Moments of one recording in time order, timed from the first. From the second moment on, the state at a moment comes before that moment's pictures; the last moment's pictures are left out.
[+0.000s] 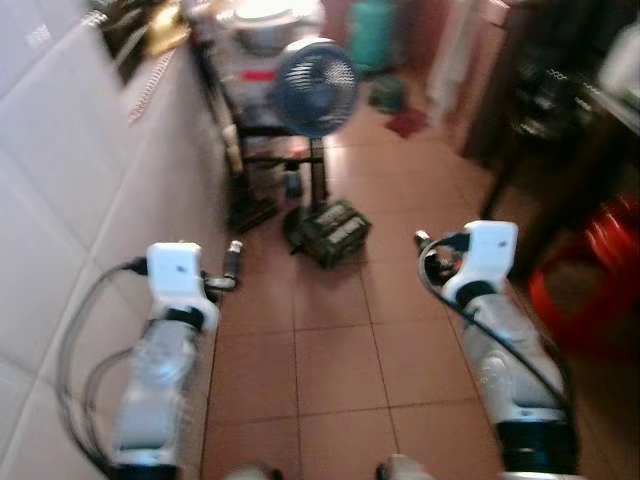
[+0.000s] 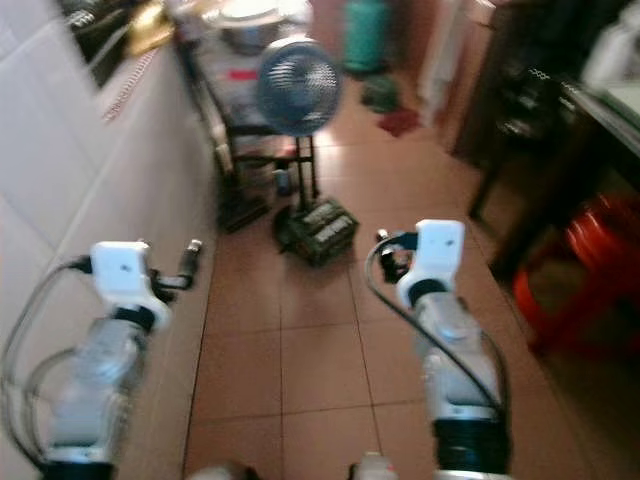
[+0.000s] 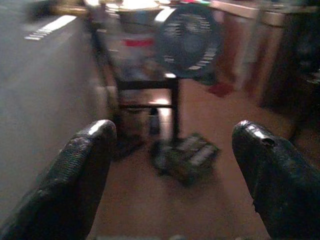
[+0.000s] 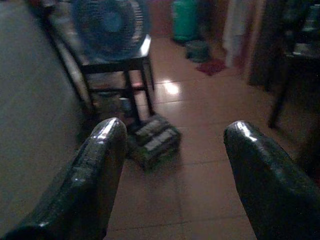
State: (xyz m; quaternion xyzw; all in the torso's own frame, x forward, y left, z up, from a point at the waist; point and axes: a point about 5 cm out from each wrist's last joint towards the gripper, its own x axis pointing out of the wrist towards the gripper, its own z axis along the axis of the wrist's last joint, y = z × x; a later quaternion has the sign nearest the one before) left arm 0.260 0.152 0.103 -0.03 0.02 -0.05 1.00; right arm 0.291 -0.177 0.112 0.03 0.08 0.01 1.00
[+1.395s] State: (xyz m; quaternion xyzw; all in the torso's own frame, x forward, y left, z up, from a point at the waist) left arm 0.254 0.141 0.103 -0.05 0.03 -0.09 0.99; right arm 0.288 -0.179 0.118 0.03 0.06 0.03 1.00
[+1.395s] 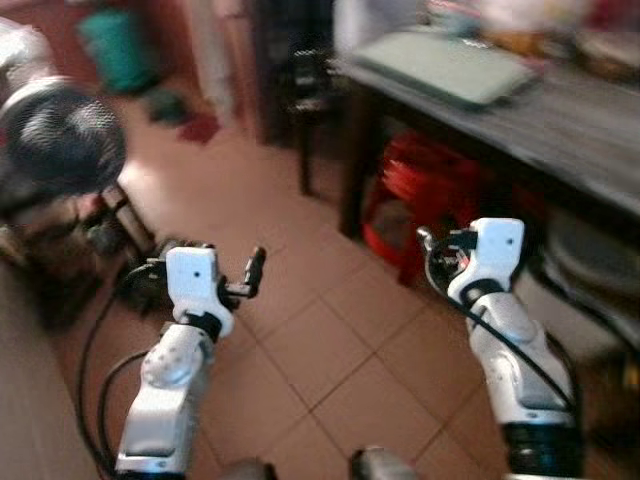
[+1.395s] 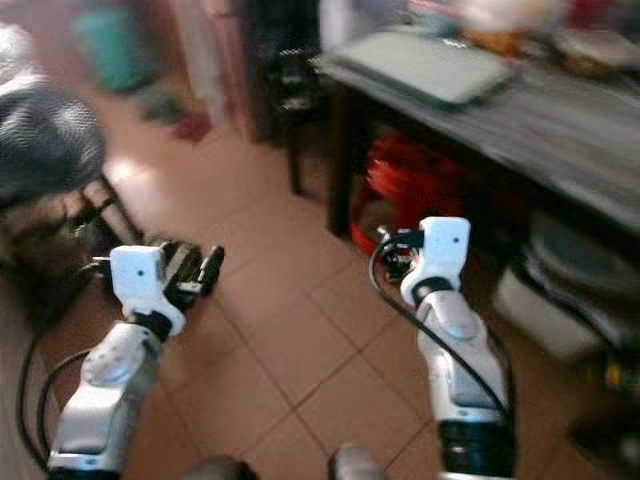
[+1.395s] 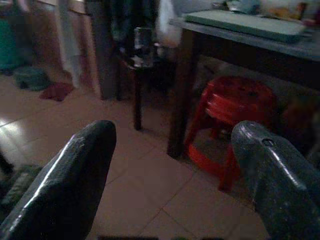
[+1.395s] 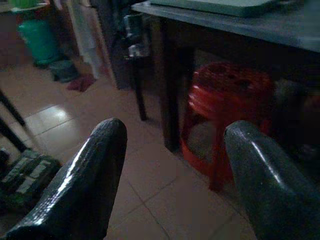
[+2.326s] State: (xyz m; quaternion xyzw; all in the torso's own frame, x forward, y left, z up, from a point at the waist) left arm 0.252 0.141 0.101 -0.04 0.03 -0.09 0.99; right arm 0.257 -0.174 0.123 0.00 0.03 0.03 1.00
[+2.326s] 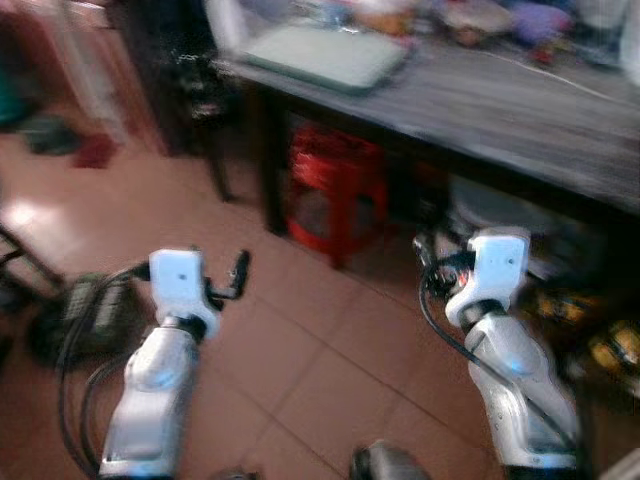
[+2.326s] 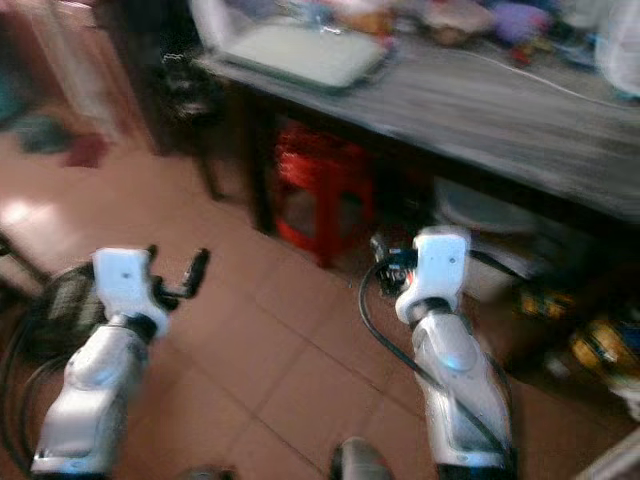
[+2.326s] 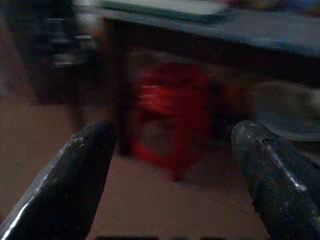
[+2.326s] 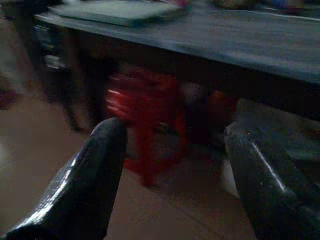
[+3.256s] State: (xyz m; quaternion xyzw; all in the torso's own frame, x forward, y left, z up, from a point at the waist) left arm 0.250 0.148 0.099 -0.04 0.03 -0.07 1.00; right arm 0.249 -0.162 0.127 0.01 0.02 0.07 1.00
